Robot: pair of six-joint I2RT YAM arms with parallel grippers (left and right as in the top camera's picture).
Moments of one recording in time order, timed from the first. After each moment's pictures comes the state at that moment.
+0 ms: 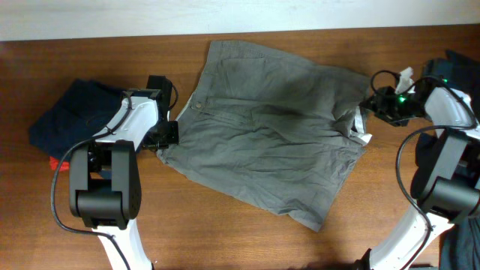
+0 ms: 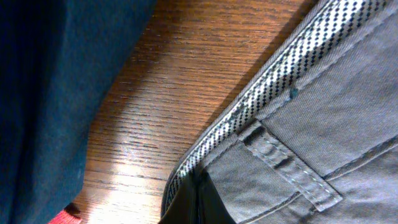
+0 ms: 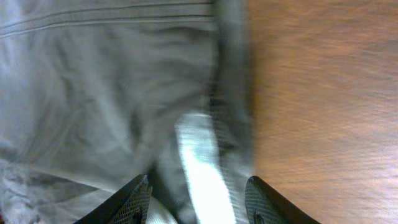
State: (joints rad) left arm -0.09 2.09 1.44 -0.93 -0.16 -0.17; right arm -0.38 2.10 1.55 -0.76 -0.51 0.11
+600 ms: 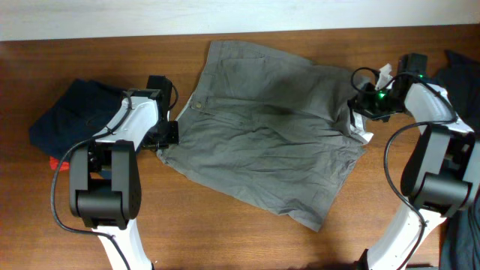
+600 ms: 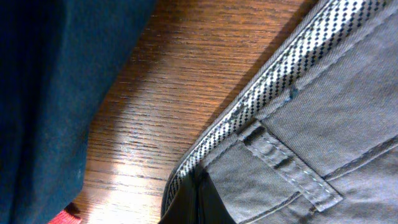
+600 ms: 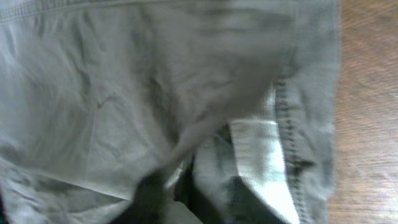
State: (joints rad) left arm -0.09 2.09 1.44 -0.94 -0.16 -0.17; right arm -0.30 2.12 1.55 -0.73 -0.49 0.19
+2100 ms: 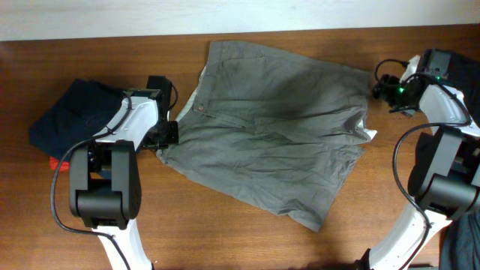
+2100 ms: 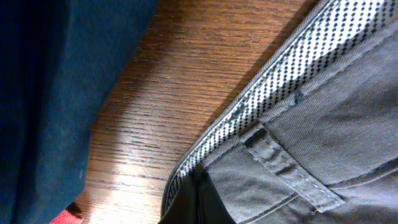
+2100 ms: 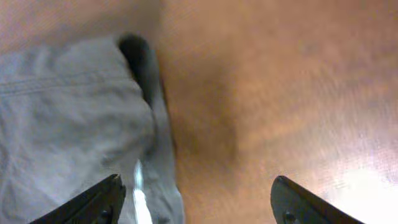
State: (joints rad) left arm -0.09 2.09 1.44 -0.94 -0.16 -0.17; right arm -0.38 2.12 1.57 -0.60 -0.24 0.18
